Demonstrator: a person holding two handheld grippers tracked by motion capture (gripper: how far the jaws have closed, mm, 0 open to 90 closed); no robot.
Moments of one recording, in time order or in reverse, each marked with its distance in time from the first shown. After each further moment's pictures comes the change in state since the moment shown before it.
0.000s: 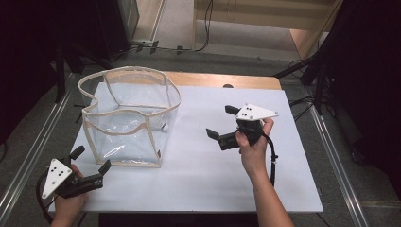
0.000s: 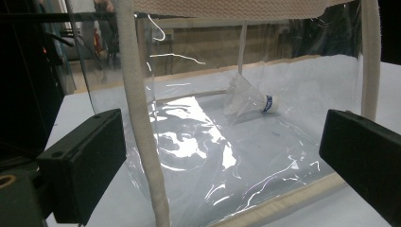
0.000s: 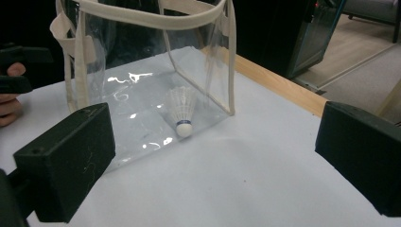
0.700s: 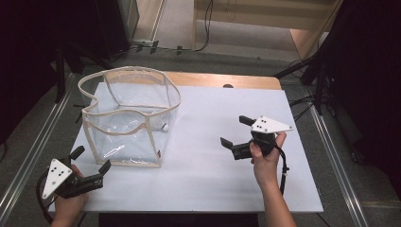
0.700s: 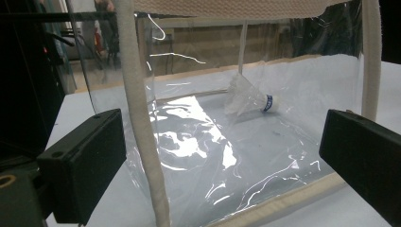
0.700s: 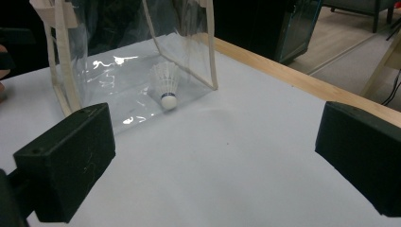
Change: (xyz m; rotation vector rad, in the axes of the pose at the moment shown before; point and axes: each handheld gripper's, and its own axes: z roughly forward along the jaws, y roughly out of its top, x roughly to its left) left arm 0.000 0.000 0.000 0.000 0.003 -0.002; right arm -0.009 -0.039 -0.028 0.004 -0.050 0.035
